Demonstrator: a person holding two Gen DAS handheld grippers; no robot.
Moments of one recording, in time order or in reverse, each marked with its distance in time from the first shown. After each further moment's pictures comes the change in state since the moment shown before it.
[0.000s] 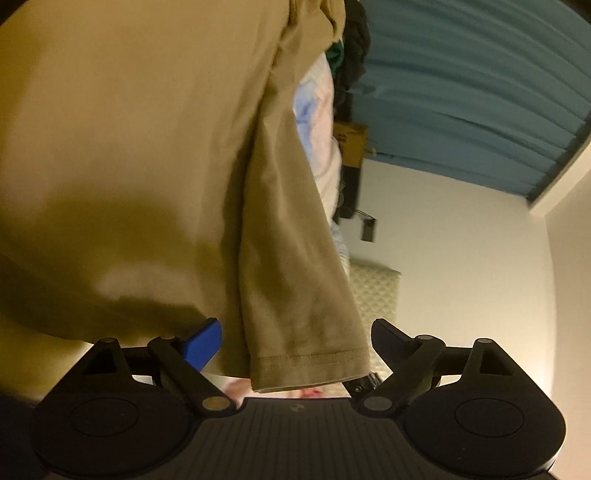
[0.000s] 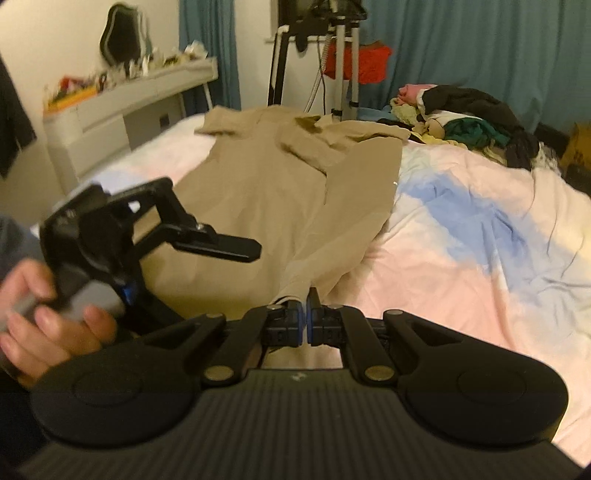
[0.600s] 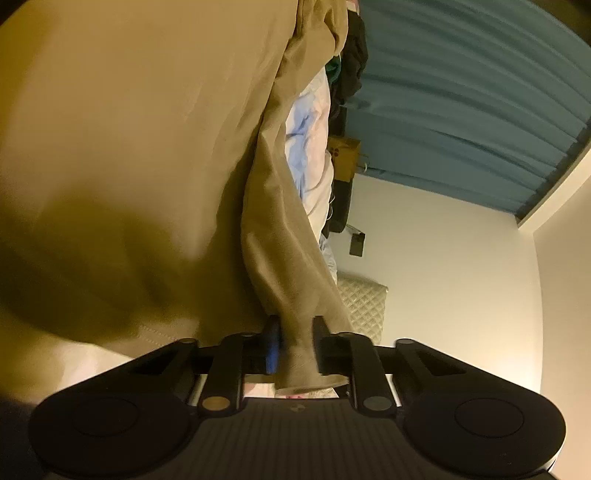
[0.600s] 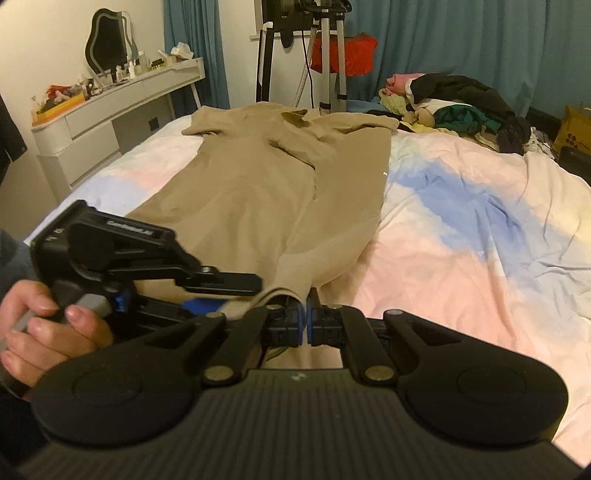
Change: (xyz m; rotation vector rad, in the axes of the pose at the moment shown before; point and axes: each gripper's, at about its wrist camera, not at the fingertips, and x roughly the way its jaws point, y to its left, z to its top) left arm -0.007 0.004 -0.004 -0.025 -0.063 -0.001; right arm 0.009 -0.004 -0.001 0.020 0.032 -0.026
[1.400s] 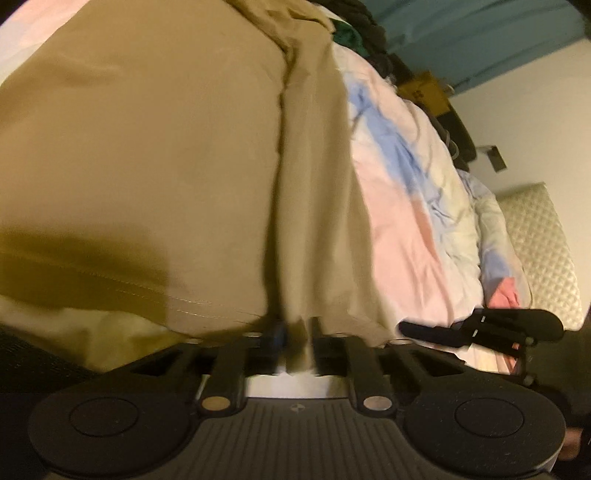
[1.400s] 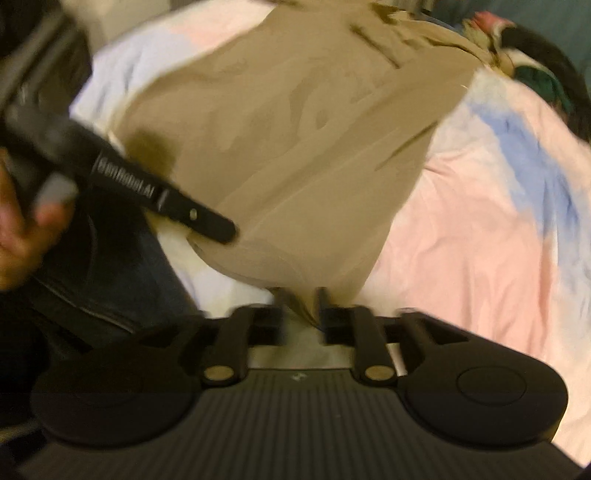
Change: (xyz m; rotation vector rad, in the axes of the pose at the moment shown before) left arm -0.023 -0.053 -0.020 0.552 0.047 0.629; right arm 0.033 0.029 0.001 -0.179 0.343 0.109
